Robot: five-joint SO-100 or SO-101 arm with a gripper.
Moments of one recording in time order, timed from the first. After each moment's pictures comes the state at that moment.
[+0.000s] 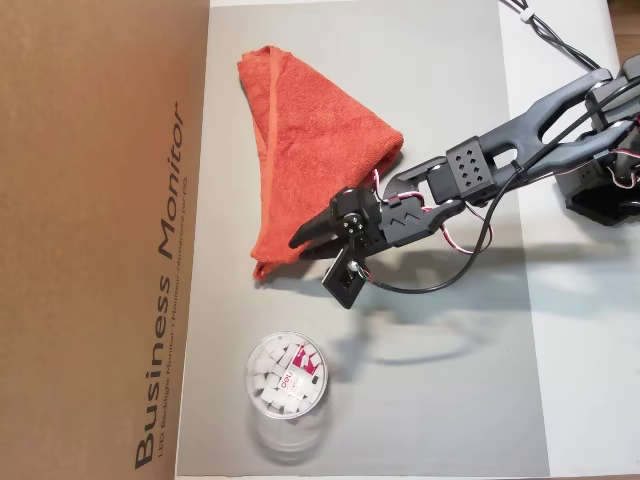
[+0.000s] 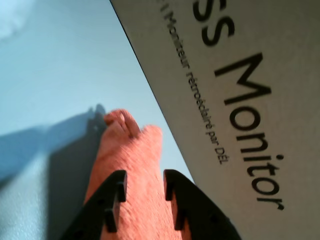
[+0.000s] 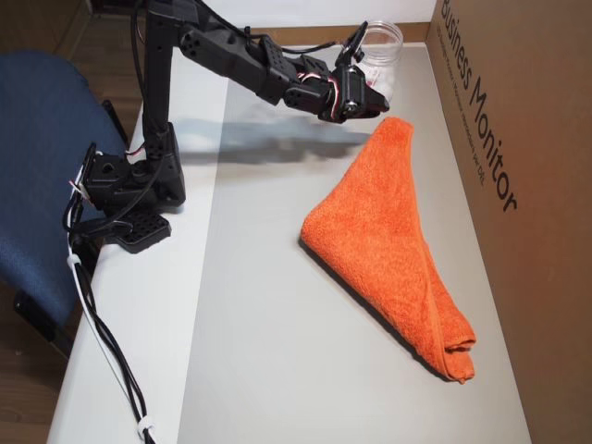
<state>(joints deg) -15.9 71.9 103.7 -9.9 30.1</state>
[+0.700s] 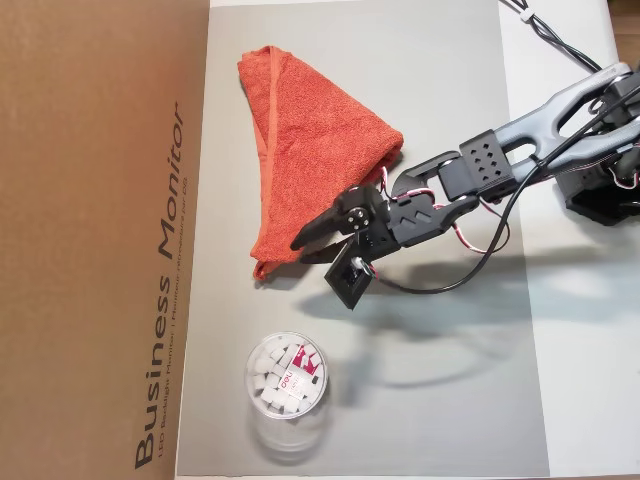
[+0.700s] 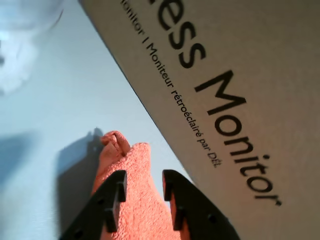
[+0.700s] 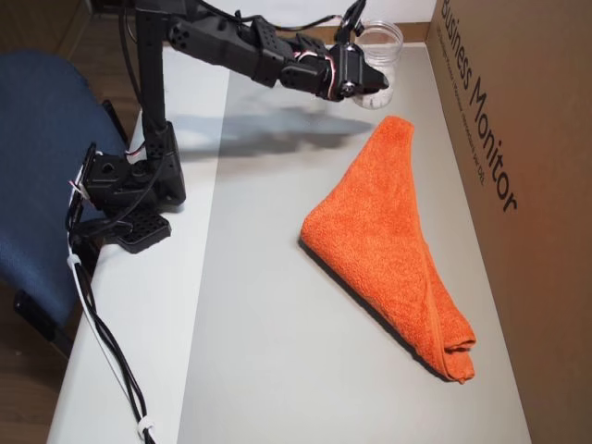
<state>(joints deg) -17.1 79.5 103.7 -3.9 40.5</state>
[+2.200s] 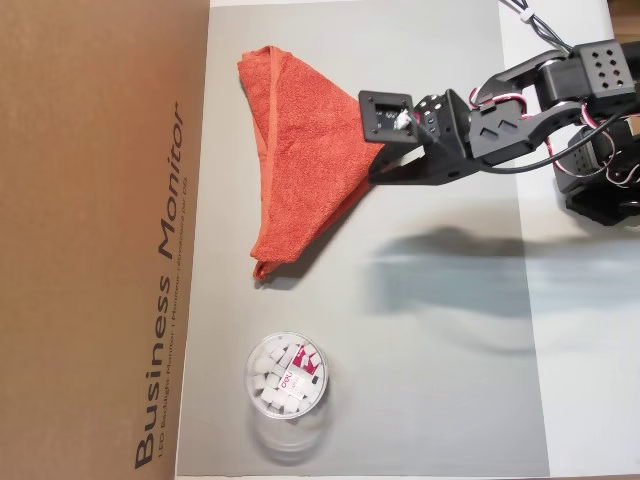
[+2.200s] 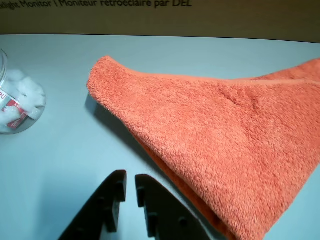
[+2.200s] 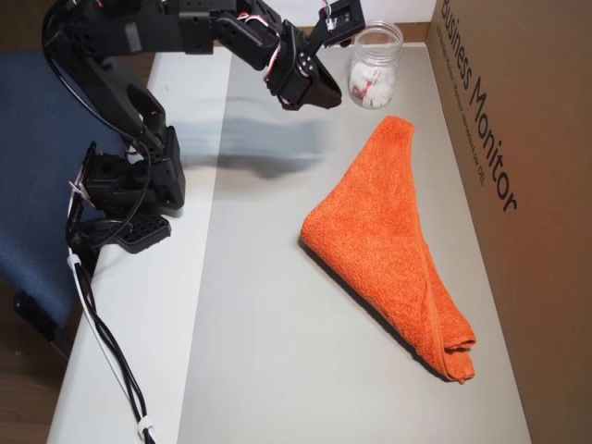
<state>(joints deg) -6.7 122.3 121.8 34.5 90.5</state>
